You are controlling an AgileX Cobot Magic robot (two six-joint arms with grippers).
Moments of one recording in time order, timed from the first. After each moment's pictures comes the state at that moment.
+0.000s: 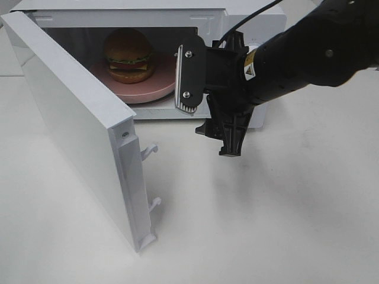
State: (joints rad) left arm -0.01 -0.01 -0.52 -0.09 1.09 -0.01; right arm 0.63 1.63 -0.97 -0.20 0.15 -0.78
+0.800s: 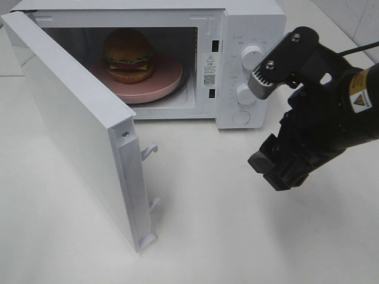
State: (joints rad) left arm -0.01 -0.01 -0.52 -0.09 1.09 -0.01; right arm 0.63 1.23 -0.70 -0.18 0.42 -0.07
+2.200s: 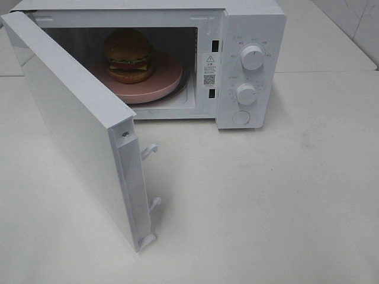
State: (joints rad) left arm -0.01 -0.01 -0.52 -0.09 1.09 -0.01; right arm 0.48 0.48 -0.57 -0.10 0.97 0.09
